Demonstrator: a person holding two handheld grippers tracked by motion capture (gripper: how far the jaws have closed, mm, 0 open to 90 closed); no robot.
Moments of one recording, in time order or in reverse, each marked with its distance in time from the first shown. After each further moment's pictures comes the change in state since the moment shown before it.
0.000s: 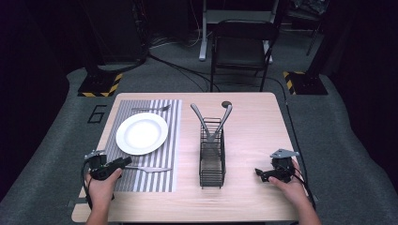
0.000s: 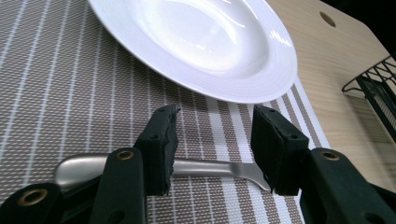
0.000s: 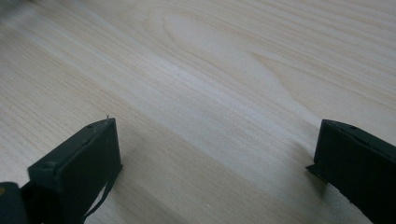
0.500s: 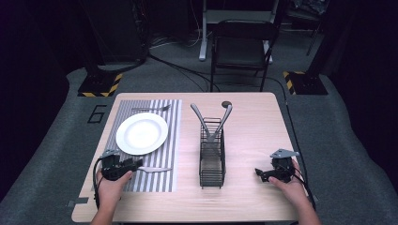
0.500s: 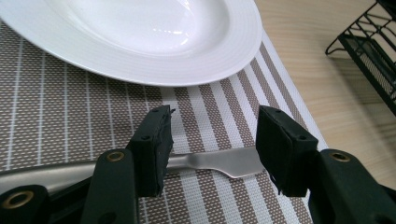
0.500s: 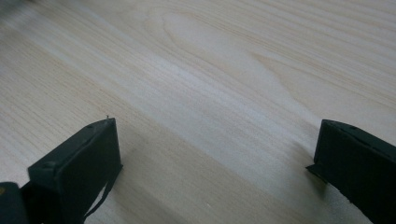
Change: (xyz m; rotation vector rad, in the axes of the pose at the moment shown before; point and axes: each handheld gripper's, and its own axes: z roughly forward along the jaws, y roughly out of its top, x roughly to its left) left arm -0.029 -0.005 0.014 0.071 -0.033 0.127; right arm 0.000 0.000 0.000 0.000 0.000 -0.001
